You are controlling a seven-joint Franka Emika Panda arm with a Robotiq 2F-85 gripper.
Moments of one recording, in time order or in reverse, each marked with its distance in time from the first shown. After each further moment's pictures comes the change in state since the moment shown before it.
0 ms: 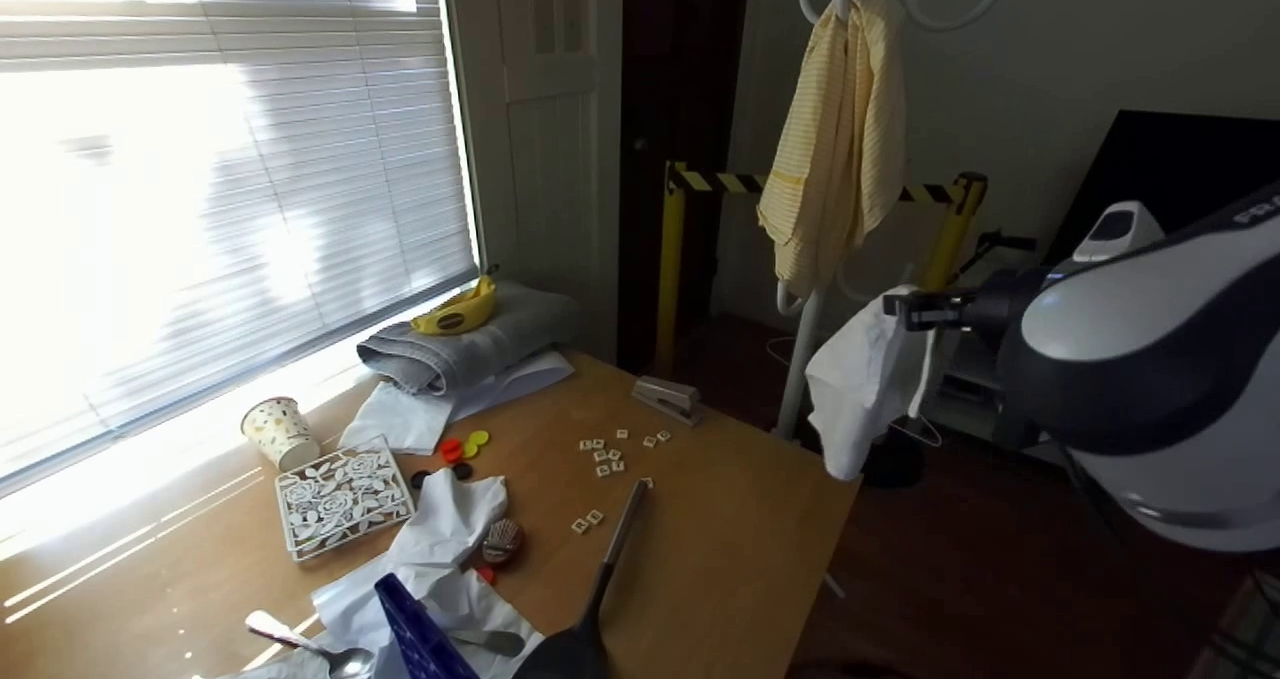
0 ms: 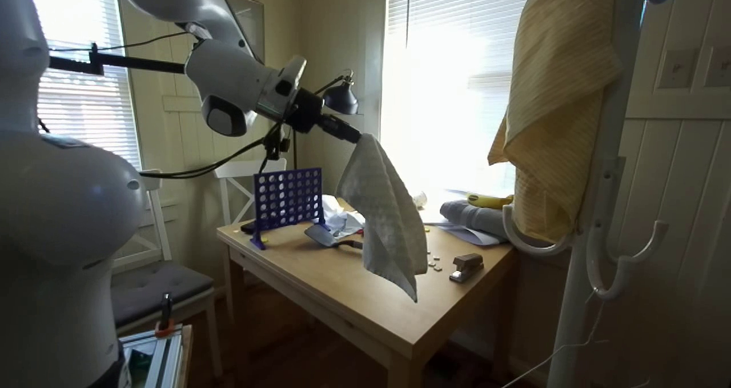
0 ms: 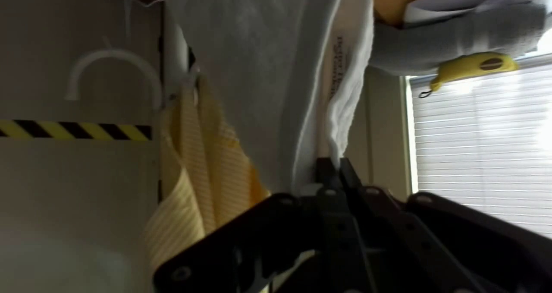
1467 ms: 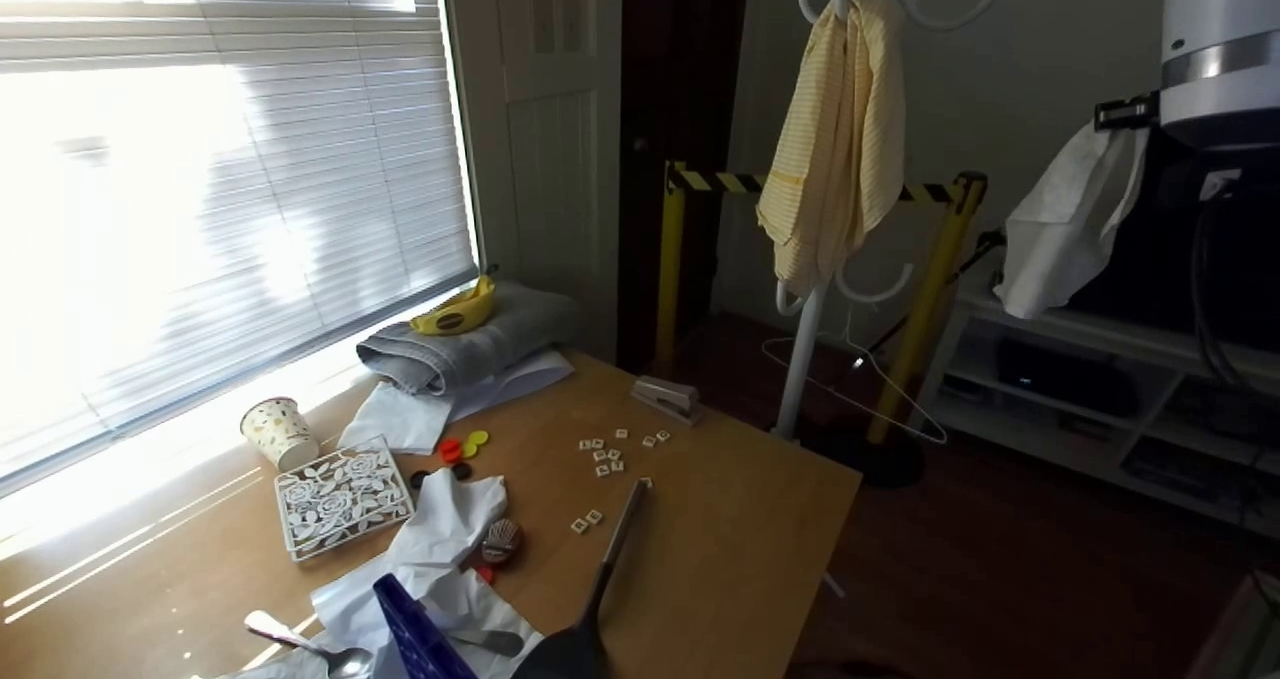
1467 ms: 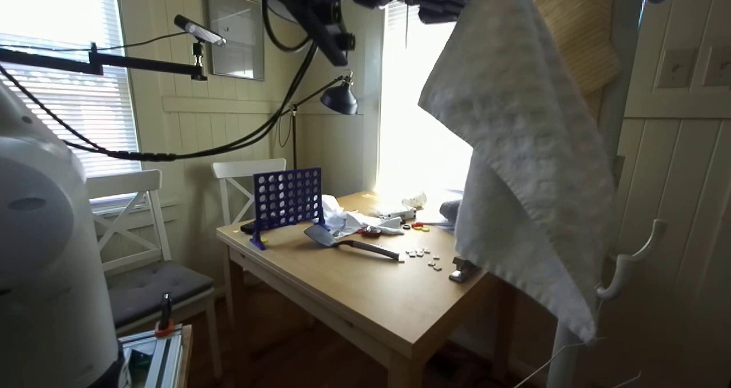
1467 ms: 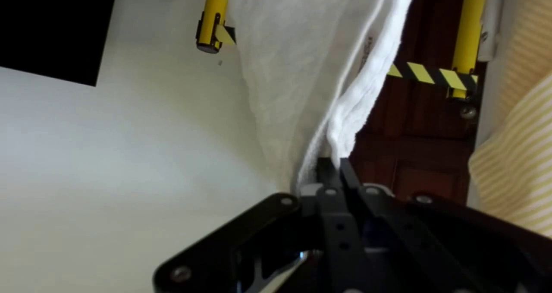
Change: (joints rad) arm -0.525 -0.380 -0.136 0.125 0.132 -0.032 -0.774
